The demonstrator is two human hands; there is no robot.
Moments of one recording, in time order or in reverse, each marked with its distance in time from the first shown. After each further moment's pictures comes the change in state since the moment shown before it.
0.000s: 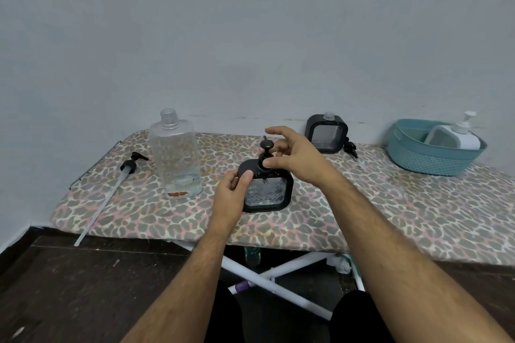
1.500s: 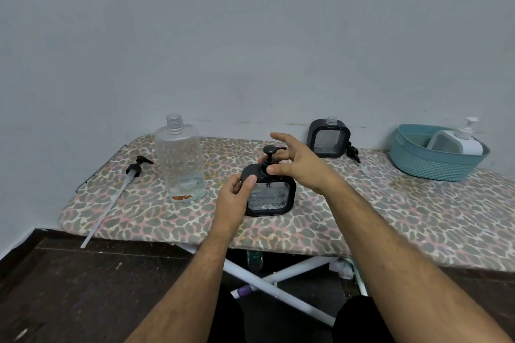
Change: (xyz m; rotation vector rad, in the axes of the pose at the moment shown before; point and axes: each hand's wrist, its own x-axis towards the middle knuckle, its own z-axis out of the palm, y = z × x) left_hand 0.003 -0.003 -0.003 -0.014 -0.017 -0.018; right_hand -0.002 0.002 0.002 0.072 -0.055 0.099
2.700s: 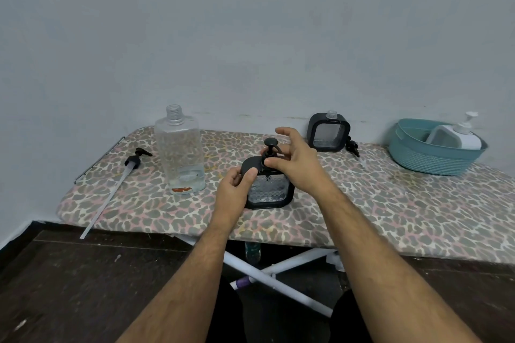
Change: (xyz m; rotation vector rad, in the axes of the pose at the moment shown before) left_hand -0.002 0.004 0.000 0.037 0.013 -0.012; right_hand -0.004 0.015 0.021 -0.103 0.210 -0.064
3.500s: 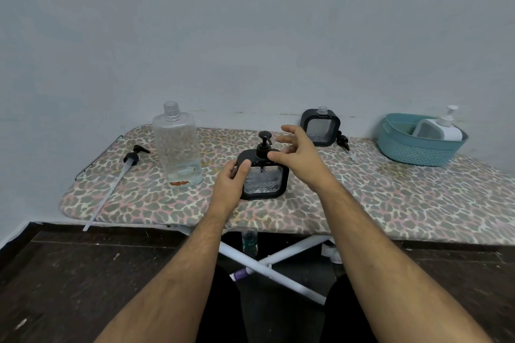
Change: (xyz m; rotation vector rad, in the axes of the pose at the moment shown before) left_hand -0.004 0.008 0.000 0.046 -0.032 -0.028; right_hand -0.017 0.000 -0.015 0.109 0.081 0.035
